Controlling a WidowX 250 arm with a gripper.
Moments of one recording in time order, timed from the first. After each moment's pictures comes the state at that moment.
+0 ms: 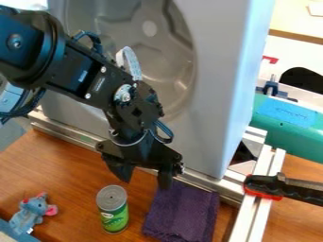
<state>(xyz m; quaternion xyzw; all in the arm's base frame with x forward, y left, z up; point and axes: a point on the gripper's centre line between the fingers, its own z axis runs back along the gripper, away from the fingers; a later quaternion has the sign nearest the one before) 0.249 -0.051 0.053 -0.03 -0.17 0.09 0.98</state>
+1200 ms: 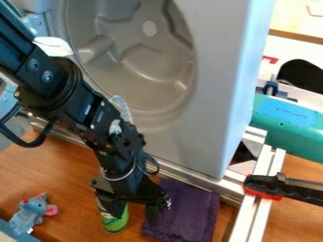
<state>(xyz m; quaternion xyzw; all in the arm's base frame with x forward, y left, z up) 0.234 -0.042 -0.007 -0.05 -0.10 0.08 0.99</state>
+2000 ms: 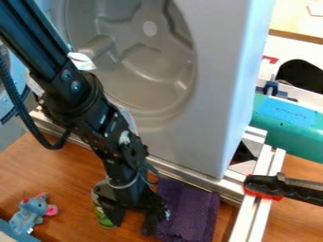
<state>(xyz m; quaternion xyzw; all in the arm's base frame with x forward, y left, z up) 0.240 -0.032 -0.034 -0.04 -0.07 0.08 0.99</state>
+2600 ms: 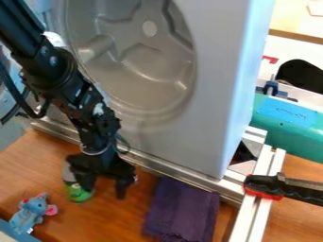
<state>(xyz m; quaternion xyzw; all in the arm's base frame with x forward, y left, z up) 0.264 0.040 -0.029 0.02 -0.07 0.13 0.99</state>
